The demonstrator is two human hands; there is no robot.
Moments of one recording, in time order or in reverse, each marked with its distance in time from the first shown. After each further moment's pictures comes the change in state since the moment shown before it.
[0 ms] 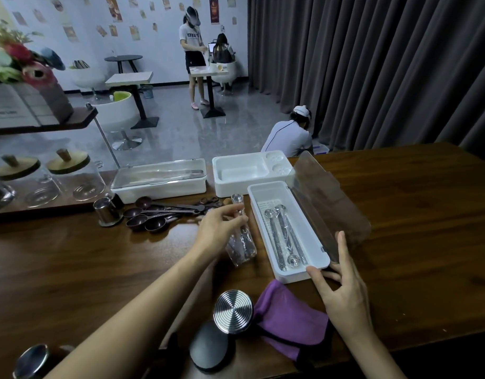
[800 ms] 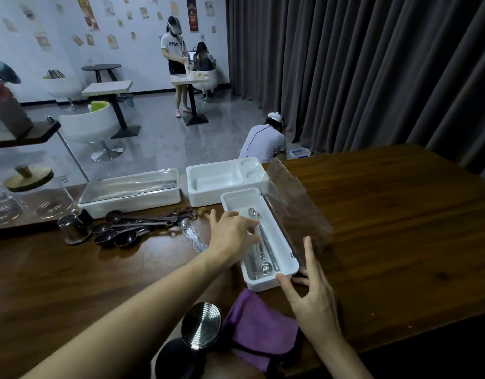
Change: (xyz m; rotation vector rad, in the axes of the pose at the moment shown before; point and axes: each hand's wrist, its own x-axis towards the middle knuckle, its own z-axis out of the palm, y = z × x) left_hand 0.018 0.033 0.080 0.685 -0.146 0.220; right_hand 0.000 0.000 0.000 -0.029 0.000 0.019
